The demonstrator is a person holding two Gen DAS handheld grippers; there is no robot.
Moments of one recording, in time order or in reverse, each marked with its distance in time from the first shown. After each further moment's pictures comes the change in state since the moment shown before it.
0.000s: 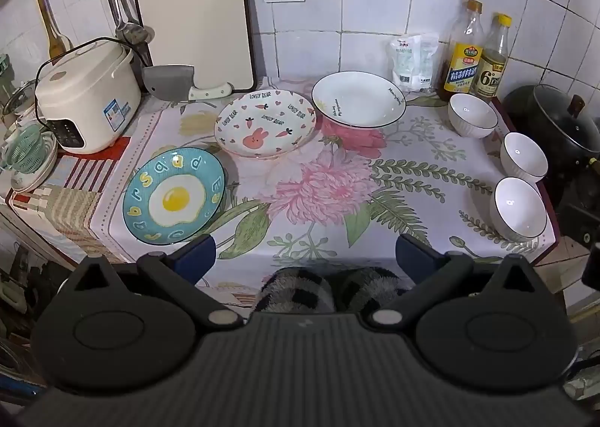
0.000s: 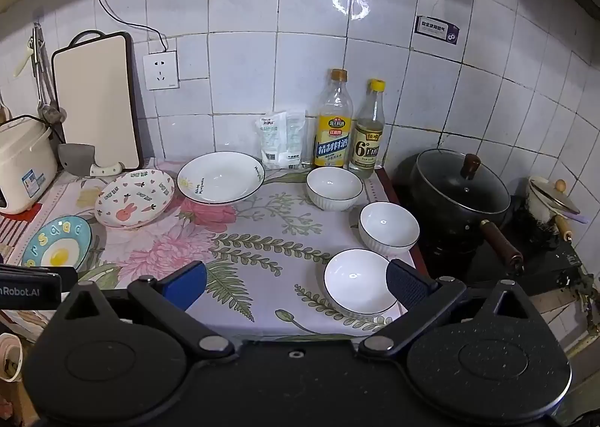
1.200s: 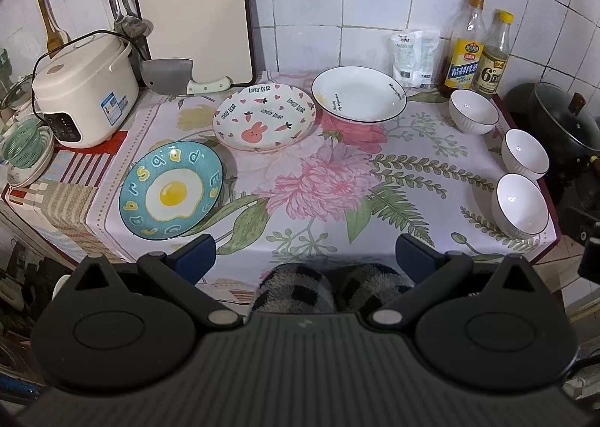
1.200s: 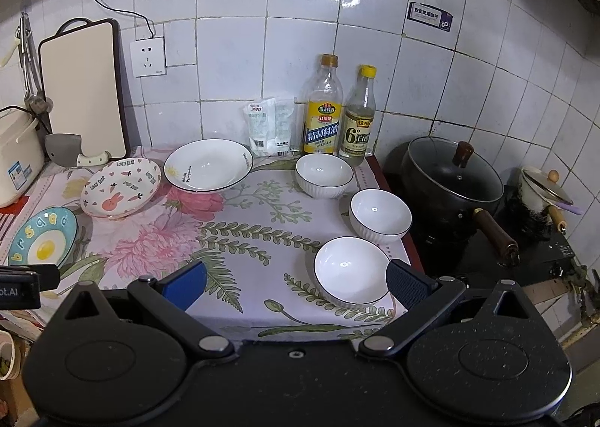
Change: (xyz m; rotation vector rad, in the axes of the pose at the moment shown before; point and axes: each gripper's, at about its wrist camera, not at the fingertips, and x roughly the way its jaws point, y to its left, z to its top) left arm 0.008 0.002 -0.004 -0.013 0.013 -0.011; right arm 0.013 -0.003 -0.003 0.004 0.043 -0.030
